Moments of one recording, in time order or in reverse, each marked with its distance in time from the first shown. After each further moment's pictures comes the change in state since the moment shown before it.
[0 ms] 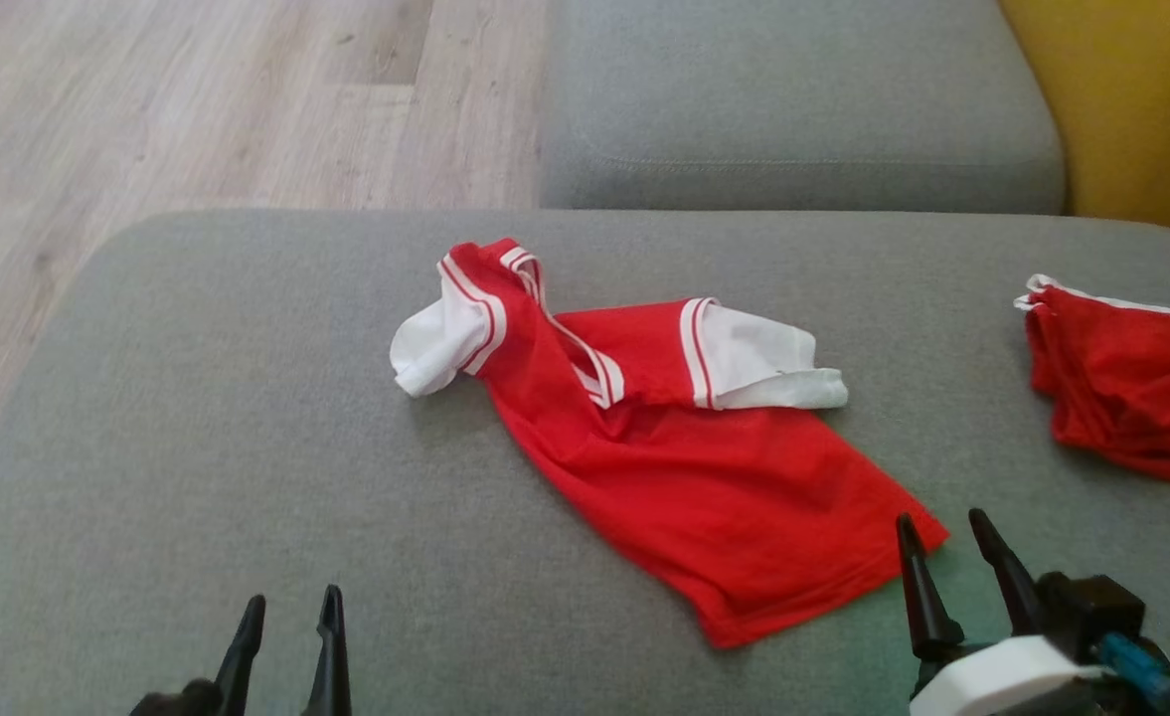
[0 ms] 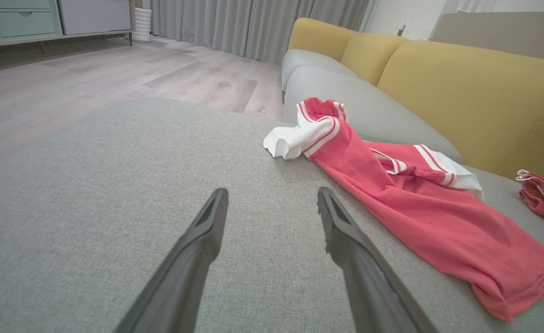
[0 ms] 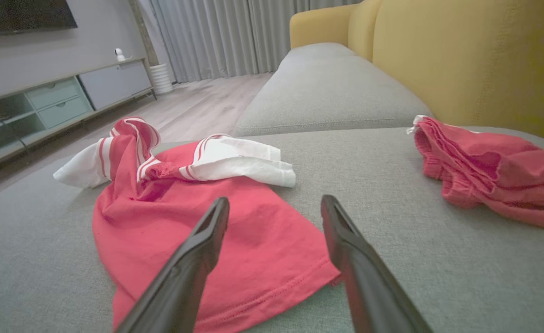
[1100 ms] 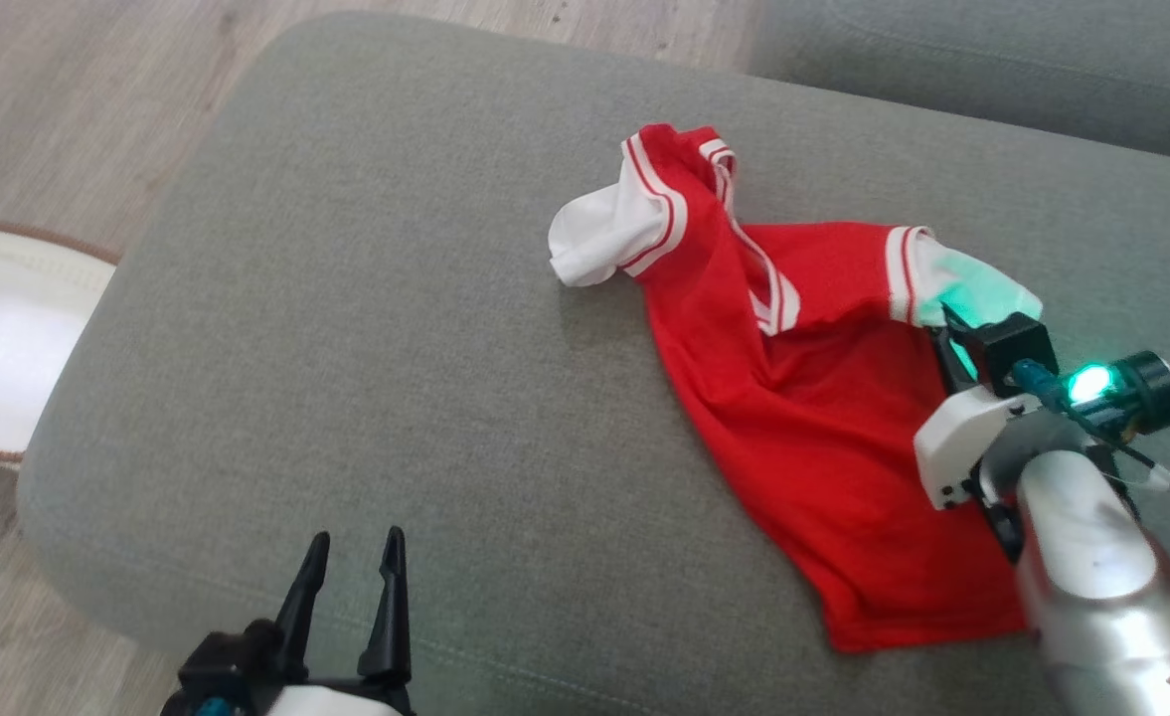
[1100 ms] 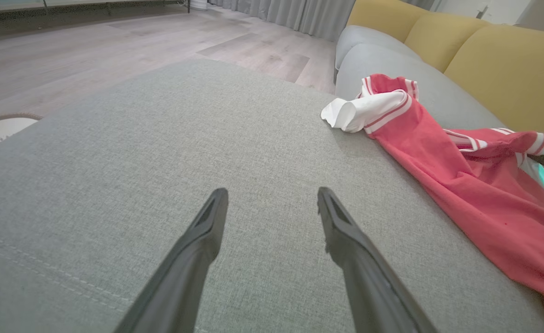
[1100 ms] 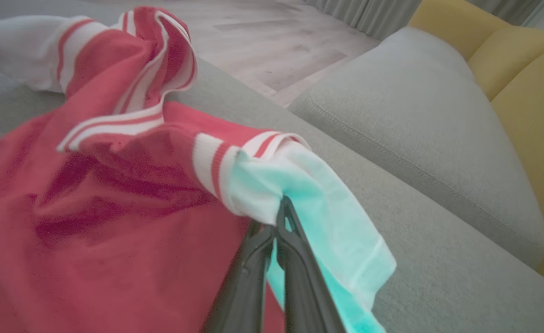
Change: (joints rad) left arm -0.123 -0.096 -0.037 0.074 0.044 -0.053 0.004; right arm -0.619 -0.099 0.008 0.569 -0.451 0.000 0.016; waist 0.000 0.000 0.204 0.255
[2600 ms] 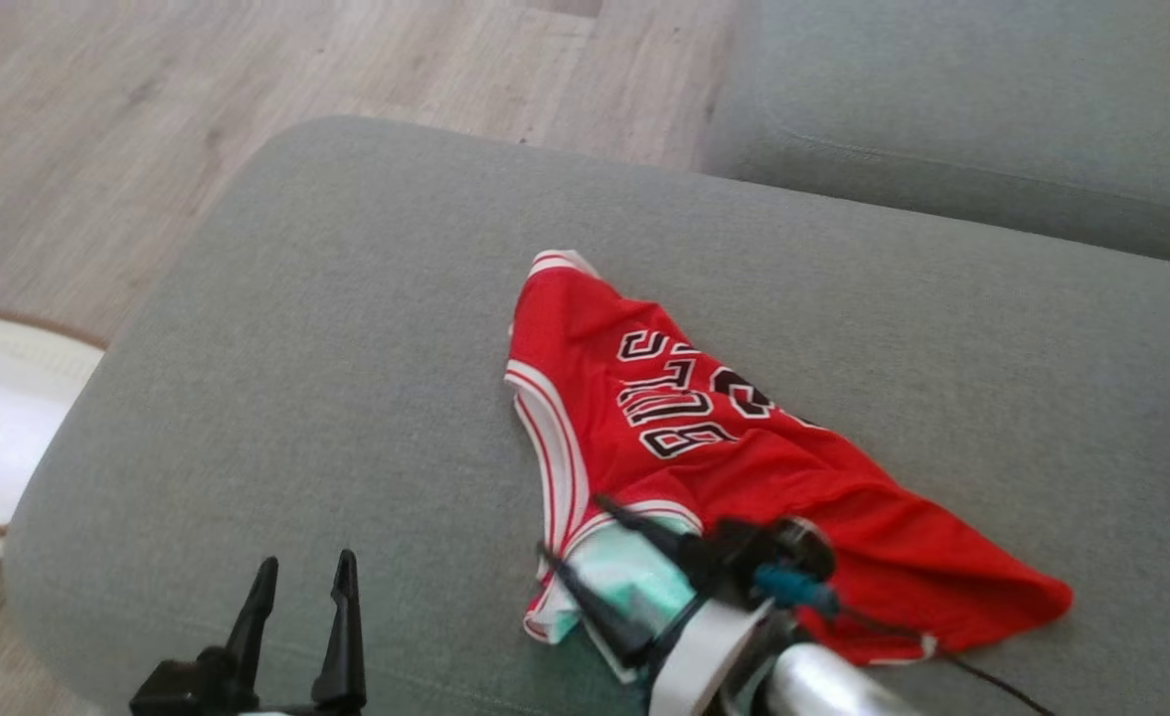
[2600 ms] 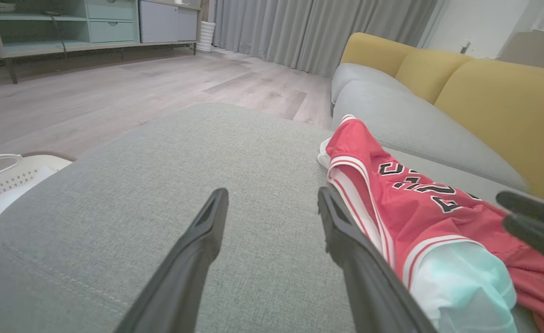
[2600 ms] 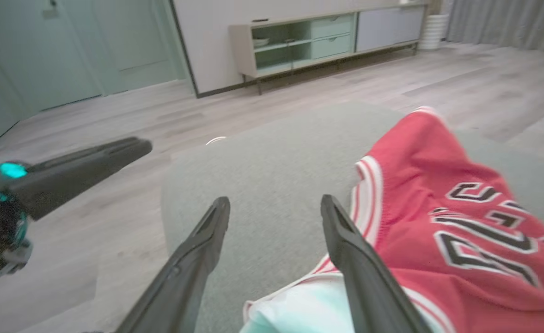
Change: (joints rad) left arm 0.074 0.075 0.040 -0.076 0.008 0.053 0.015; right arm 0.258 0.075 0.730 -0.397 0.597 0.000 0.012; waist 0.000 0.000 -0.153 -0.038
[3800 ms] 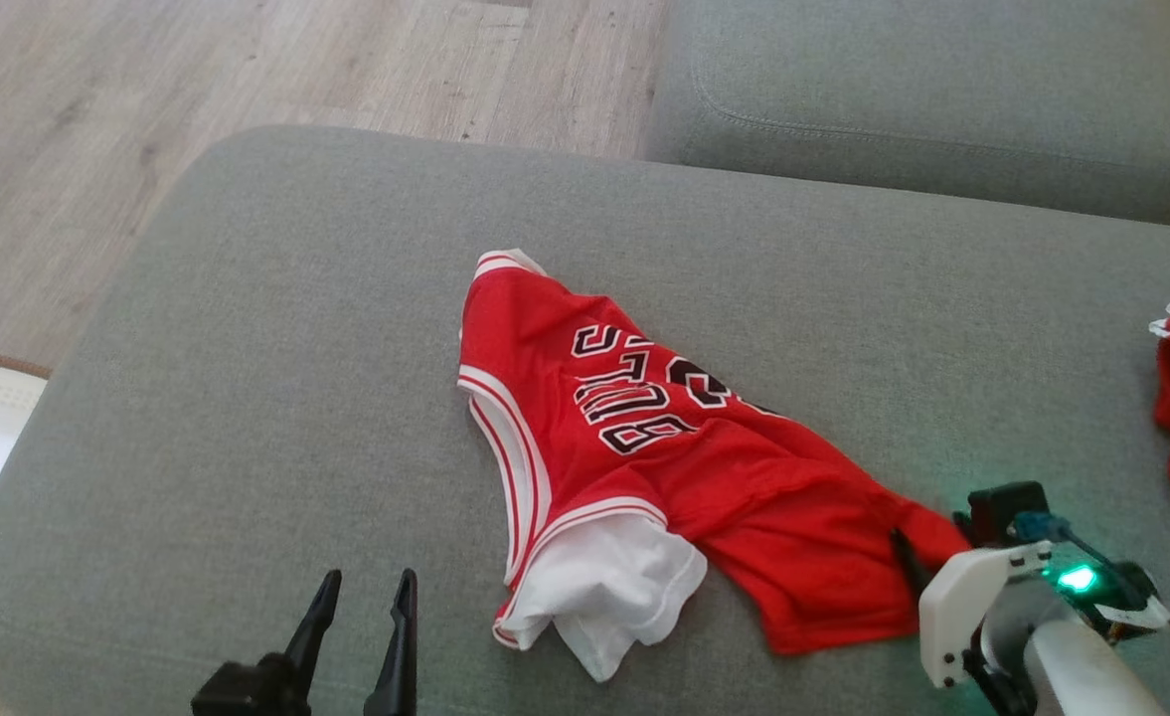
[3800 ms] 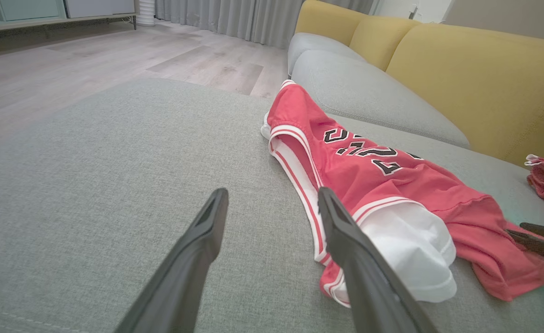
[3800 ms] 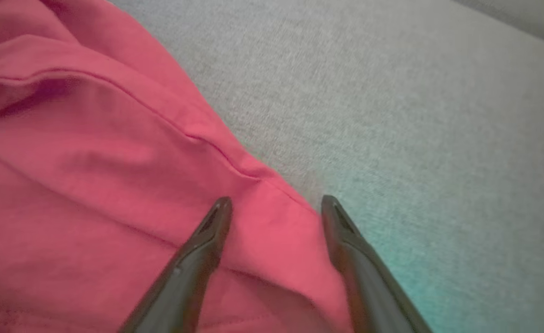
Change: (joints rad) left arm -0.025 -0.021 -0.086 0.024 0.020 -0.028 0.024; right arm 0.011 -0.104 -0.637 0.350 -0.287 0.000 0.199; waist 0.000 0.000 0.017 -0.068
